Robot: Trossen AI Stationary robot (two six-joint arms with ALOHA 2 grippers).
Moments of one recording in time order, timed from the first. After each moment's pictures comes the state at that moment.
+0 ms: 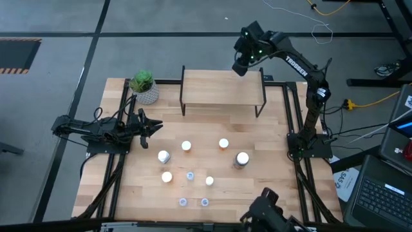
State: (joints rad) left arm -0.15 0.01 0.01 0.14 -0.46 -0.15; right arm -0.77 1.87 2.07 -1.18 -0.06 -0.21
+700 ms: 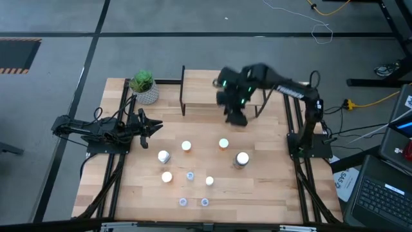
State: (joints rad) left arm -0.15 0.01 0.01 0.14 -0.46 -0.15; right arm -0.22 1.87 2.11 -1.48 -0.35 -0.22
